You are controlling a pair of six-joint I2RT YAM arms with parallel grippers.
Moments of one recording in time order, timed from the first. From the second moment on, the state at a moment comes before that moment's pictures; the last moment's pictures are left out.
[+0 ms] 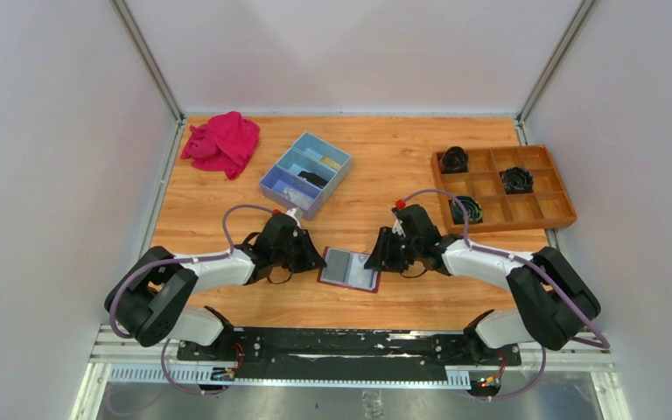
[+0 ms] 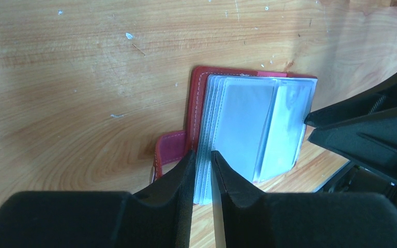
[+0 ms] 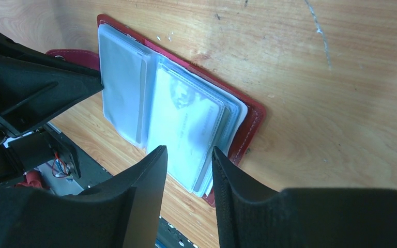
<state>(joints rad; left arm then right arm) -0.63 1.38 0.43 0.18 0.21 -0.85 0.62 1.38 0.56 -0.03 -0.34 0.75</state>
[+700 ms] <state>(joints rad) -0.63 1.40 0.44 0.19 0.21 -0.85 0.62 1.38 0.53 -0.01 -0.34 0.77</state>
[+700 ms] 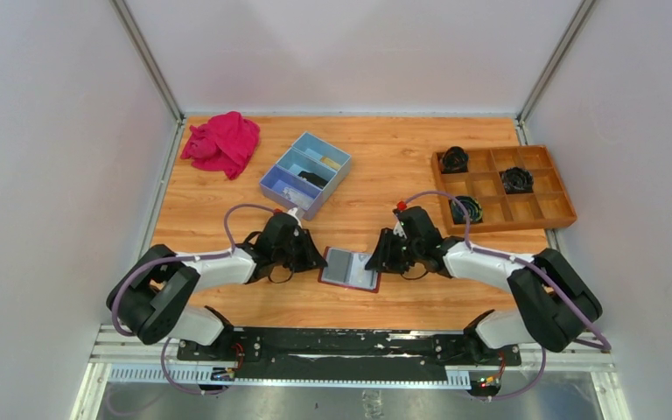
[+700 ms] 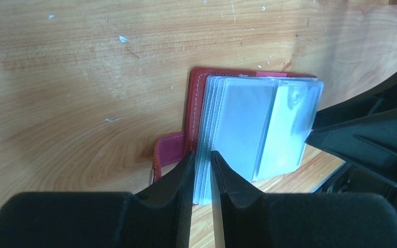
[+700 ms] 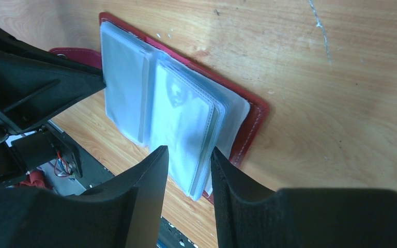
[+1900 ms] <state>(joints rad) -0.64 1.38 0.44 0.16 0.22 -0.84 0.72 1.41 0.67 0.02 -0.36 0.71</state>
